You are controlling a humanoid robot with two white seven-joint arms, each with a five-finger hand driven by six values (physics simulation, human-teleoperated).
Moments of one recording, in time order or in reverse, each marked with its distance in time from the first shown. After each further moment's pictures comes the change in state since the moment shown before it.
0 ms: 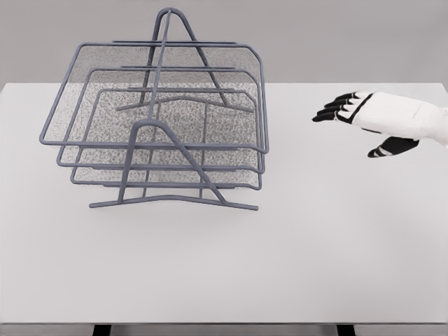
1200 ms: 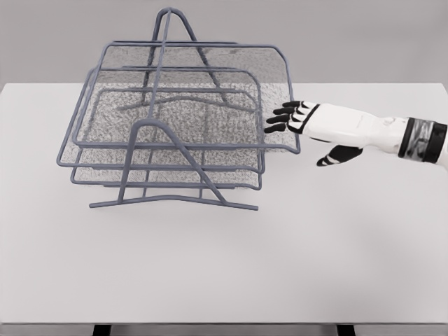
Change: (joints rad) left arm 0.000 0.000 0.000 0.000 0.000 0.000 0.000; right arm -0.025 0.193 0.051 0.065 0.017 -0.047 -0.002
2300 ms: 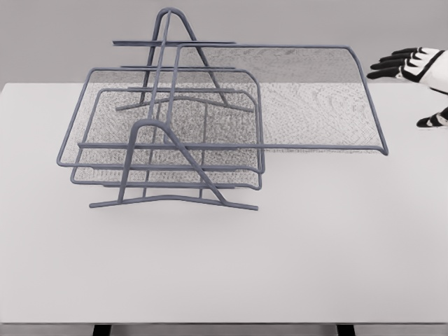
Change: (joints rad) left arm 0.000 0.000 0.000 0.000 0.000 0.000 0.000; right arm 0.081 -0.303 -0.270 -0.036 -0.234 -0.035 0.002
